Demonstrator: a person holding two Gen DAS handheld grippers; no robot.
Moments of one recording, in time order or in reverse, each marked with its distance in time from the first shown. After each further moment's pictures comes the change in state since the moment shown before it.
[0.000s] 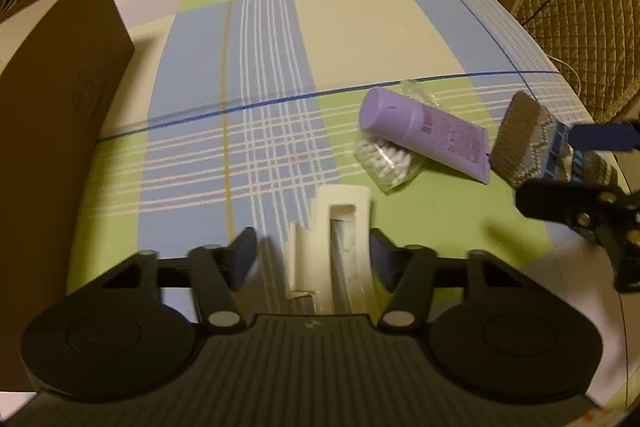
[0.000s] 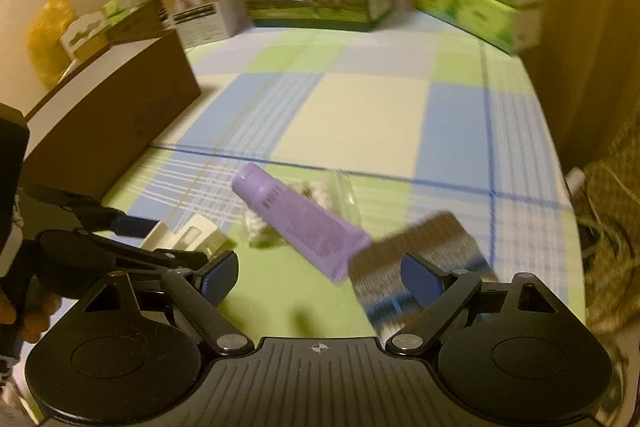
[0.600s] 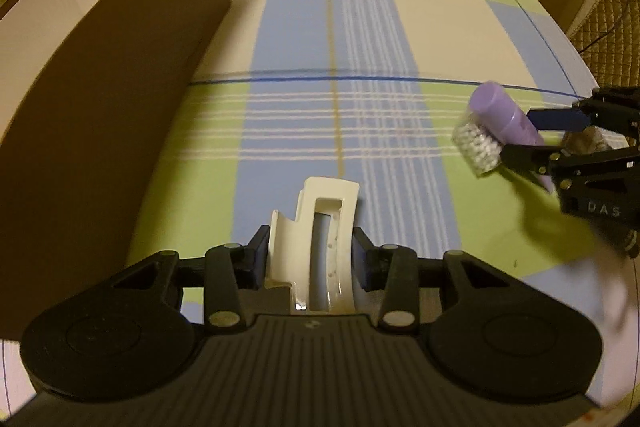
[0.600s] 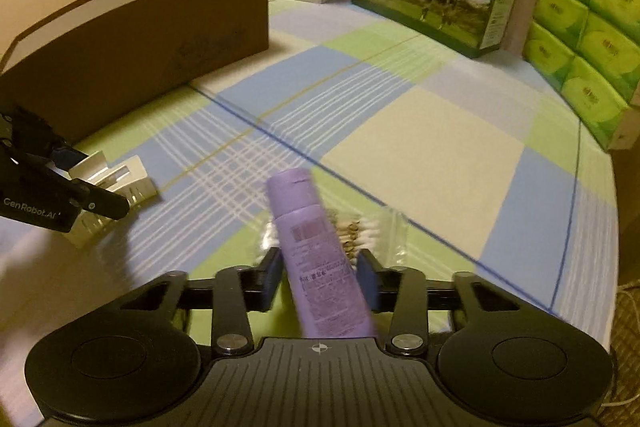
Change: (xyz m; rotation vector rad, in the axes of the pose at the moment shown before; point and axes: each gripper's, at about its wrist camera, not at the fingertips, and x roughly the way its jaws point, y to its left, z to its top) left arm -0.016 0.061 -0.028 -0.156 0.016 0.075; right arm 0.070 0.027 0.008 -0.371 0.051 0.068
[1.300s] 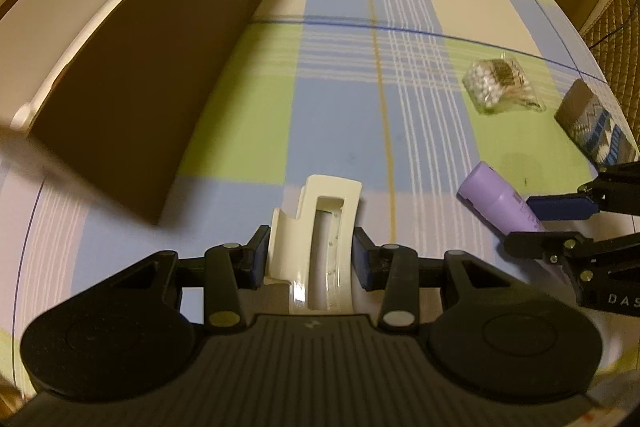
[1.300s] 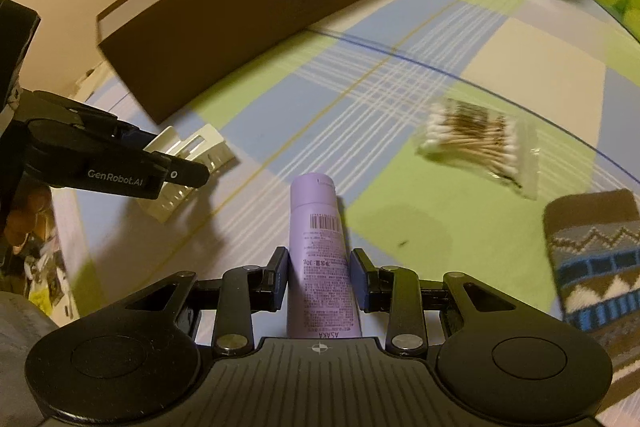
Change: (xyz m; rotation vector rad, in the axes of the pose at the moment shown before) left arm -0.039 0.027 -0.064 -0.073 0.033 0.028; right arm -0.028 0.077 -0.037 0.085 0.123 0.225
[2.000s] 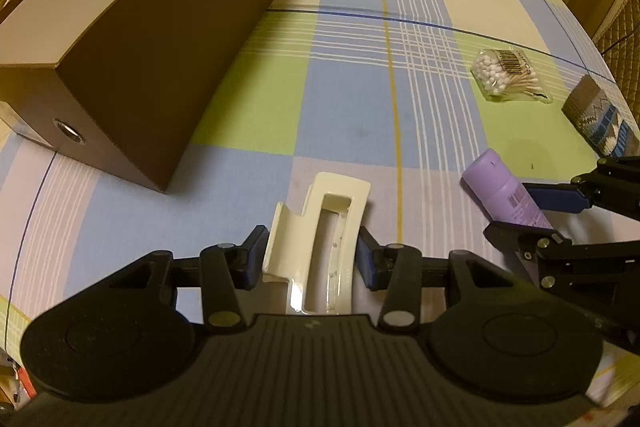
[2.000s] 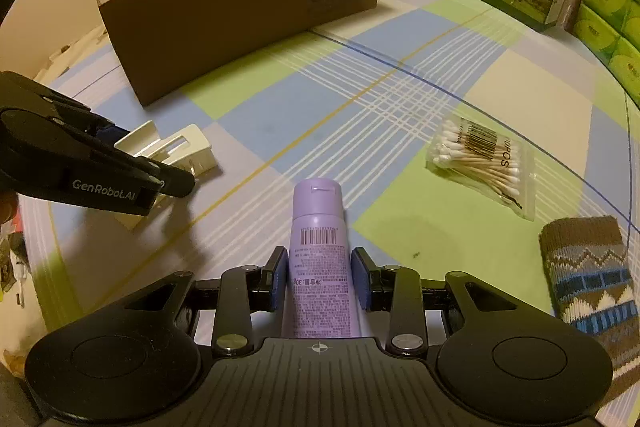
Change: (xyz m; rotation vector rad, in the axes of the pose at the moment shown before) left arm -0.001 -0.004 -0.017 -0.033 -0.028 0.039; right arm 0.014 0.037 -0.012 -0.083 -0.040 -0.160
